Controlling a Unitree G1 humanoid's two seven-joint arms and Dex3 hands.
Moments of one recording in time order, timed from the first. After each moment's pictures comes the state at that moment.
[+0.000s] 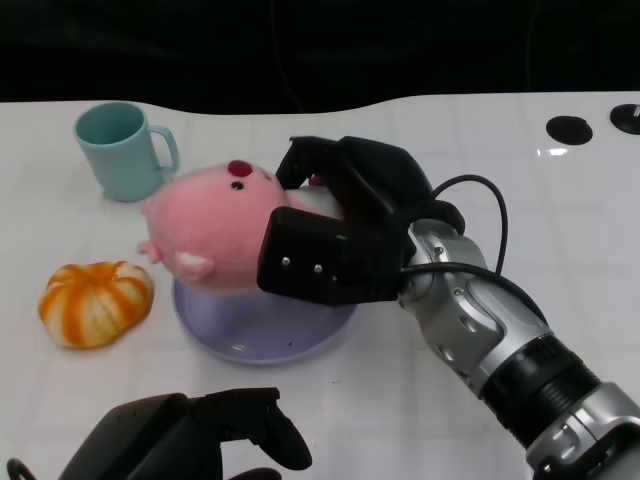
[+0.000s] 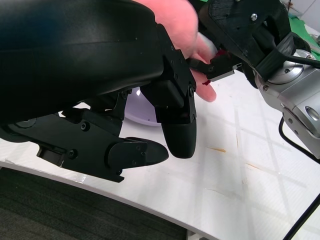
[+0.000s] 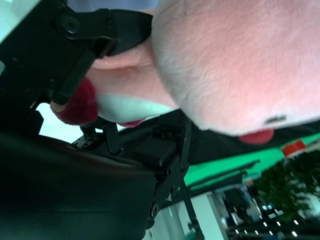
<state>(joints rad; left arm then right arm) 0.46 0.34 -0.23 -0.89 0.56 0.27 -0.35 -0.77 0.10 0.48 0.60 -0.62 0.18 -0.10</state>
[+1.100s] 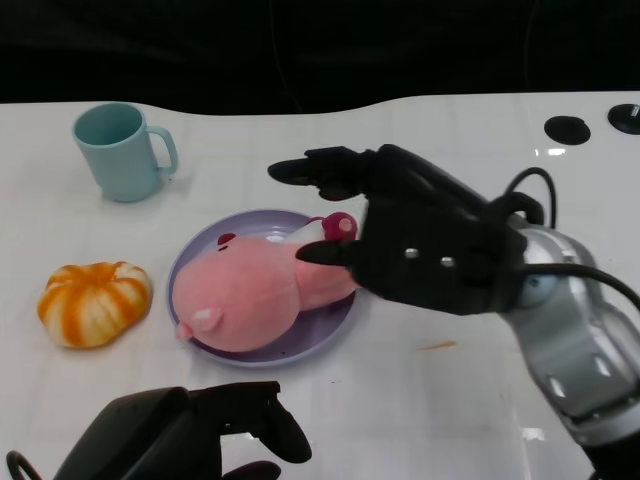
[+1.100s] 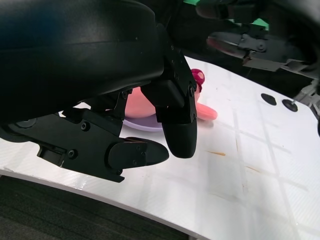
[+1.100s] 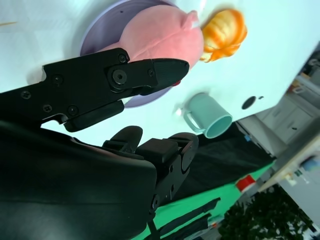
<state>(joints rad) 0.44 0.35 -0.23 -0.89 0.57 0.27 -0.35 -0.51 -0.11 0.37 -0.15 -0.40 0.36 0.43</state>
